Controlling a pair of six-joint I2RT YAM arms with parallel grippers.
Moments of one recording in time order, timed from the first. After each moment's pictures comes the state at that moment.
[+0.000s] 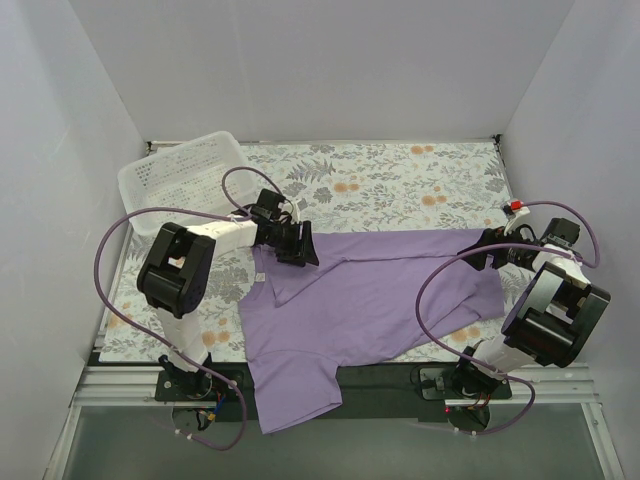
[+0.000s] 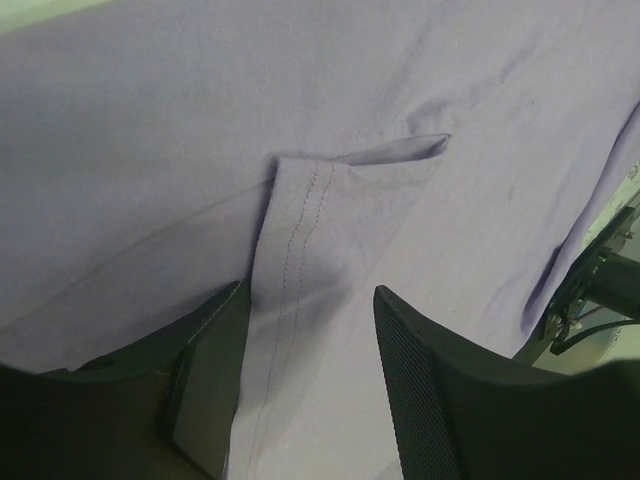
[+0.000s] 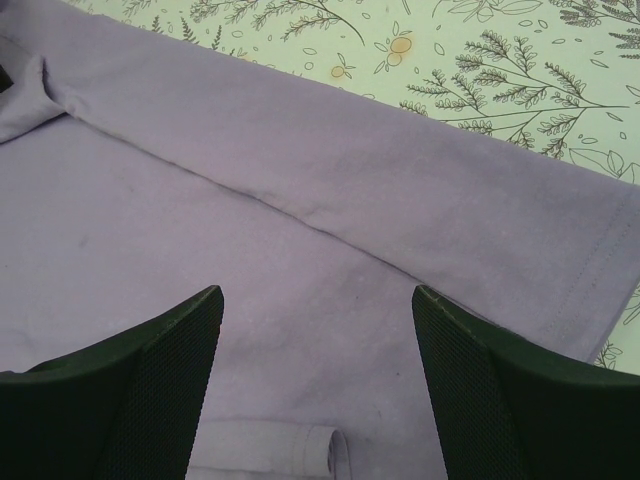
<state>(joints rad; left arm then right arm) -0.43 1.85 1.09 -0.27 0.56 -0.37 -0.57 1.48 0.80 -0.43 -1.06 -0.66</state>
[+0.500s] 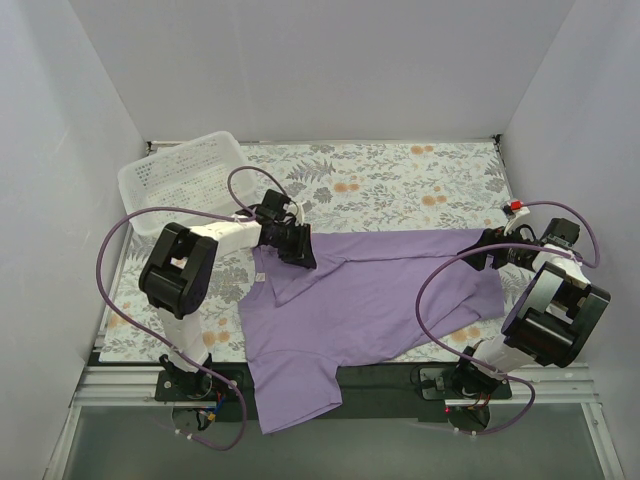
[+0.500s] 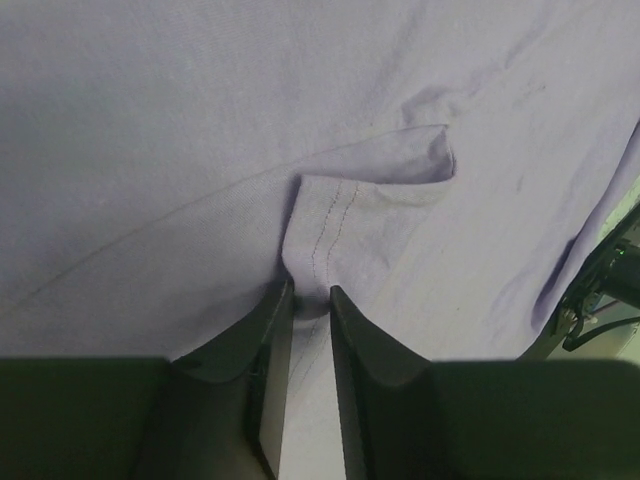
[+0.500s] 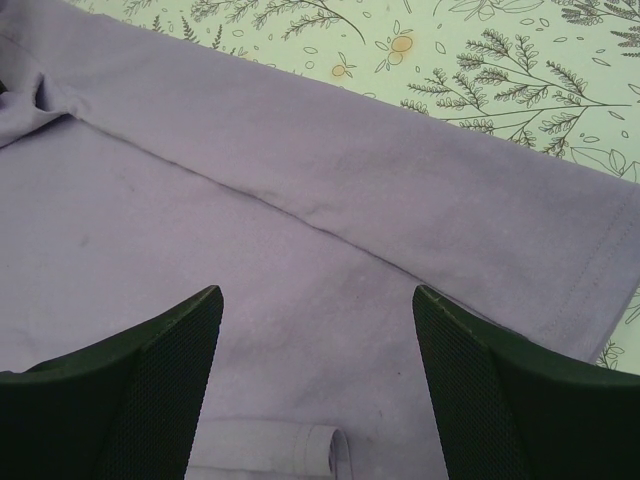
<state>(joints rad) -0.47 1.86 1.11 -0.30 0.53 -0.36 -0.57 1.48 0.80 -0.43 -1.06 -0.66</state>
